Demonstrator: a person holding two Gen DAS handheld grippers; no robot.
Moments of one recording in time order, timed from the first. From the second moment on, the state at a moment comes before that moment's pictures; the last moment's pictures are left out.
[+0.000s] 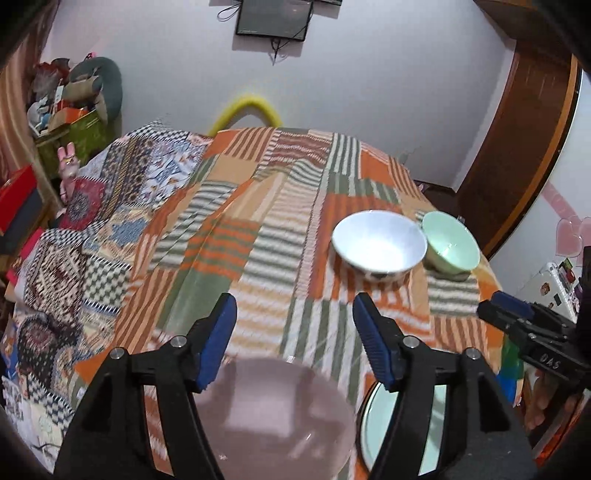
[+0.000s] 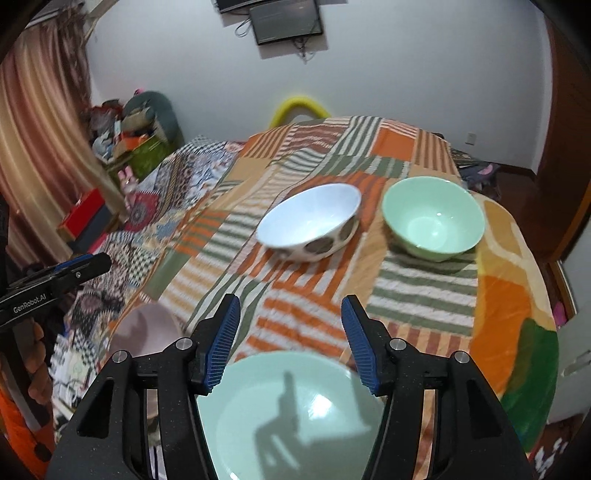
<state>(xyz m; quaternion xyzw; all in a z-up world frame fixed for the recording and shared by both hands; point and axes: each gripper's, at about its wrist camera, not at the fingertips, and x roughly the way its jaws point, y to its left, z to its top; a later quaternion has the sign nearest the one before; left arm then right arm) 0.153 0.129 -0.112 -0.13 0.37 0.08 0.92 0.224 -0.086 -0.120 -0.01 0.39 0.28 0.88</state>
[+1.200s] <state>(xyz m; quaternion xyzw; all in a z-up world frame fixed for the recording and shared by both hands) 0.304 0.126 -0.199 -0.13 0.46 0.05 0.88 0.347 -0.033 -0.193 -0.07 0.47 0.29 0.83</state>
